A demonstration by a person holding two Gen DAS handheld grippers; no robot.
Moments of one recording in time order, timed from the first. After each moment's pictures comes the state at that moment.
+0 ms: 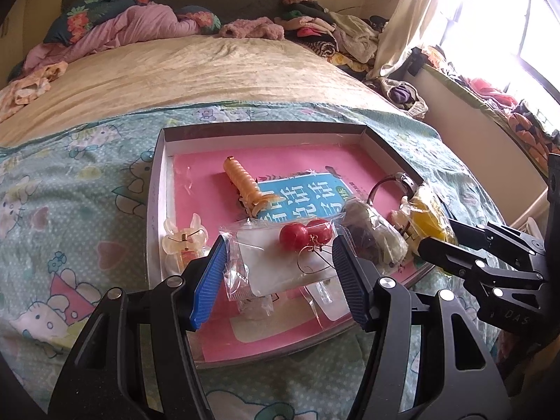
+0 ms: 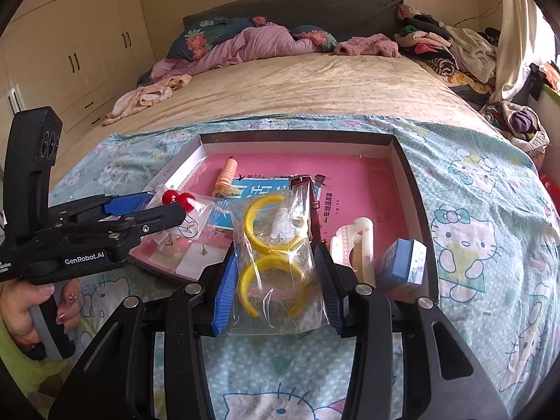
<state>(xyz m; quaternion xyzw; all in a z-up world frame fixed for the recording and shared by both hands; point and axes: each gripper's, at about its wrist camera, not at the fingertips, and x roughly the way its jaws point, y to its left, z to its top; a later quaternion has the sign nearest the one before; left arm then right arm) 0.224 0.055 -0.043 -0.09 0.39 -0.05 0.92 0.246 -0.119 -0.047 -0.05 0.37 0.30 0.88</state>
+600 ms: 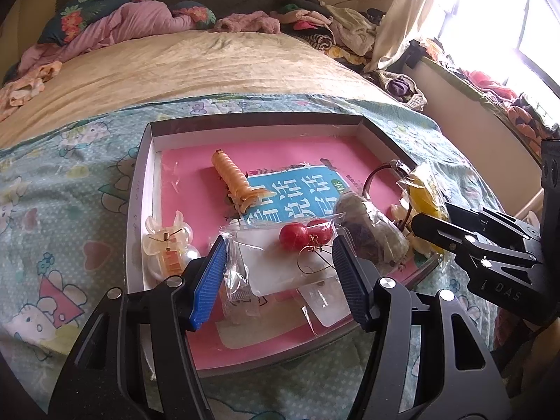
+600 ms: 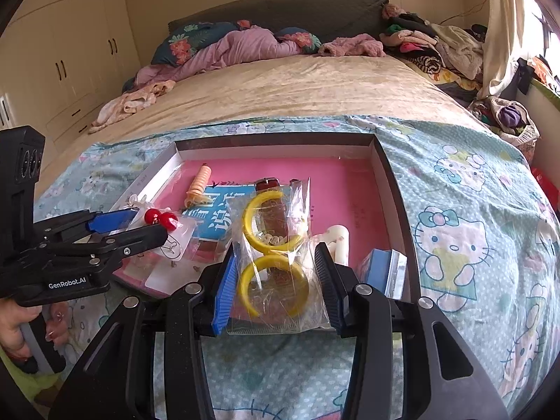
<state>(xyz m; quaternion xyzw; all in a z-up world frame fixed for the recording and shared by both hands) 0.230 0.046 -0.050 -0.08 0.39 -0.06 0.91 0.266 -0.125 -0.056 -0.04 0.37 0.27 0.89</state>
